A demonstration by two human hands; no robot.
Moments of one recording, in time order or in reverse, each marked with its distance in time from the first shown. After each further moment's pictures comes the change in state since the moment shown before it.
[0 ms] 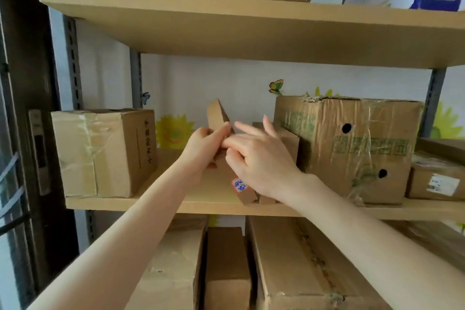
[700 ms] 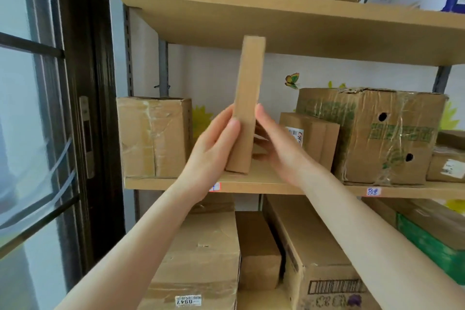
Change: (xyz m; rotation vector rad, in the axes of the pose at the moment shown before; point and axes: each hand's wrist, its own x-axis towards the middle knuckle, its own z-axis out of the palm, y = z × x) left_hand -0.069 -0.024 -0.096 -0.229 -0.180 0.371; right_hand 0.023 -0.078 0.027 1.175 -0.076 0.590
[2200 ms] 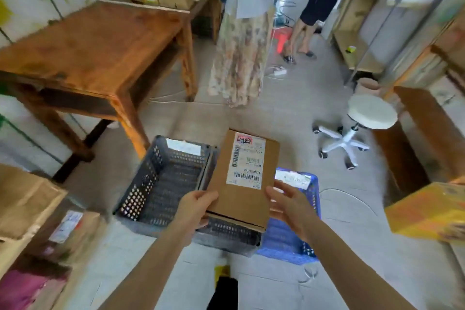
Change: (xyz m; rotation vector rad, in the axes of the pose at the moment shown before) left_hand -0.433 -0.070 0.774 -0.076 -1.262 -1.200; right_hand -0.831 0.195 -0.437 0.352 1.606 0.733
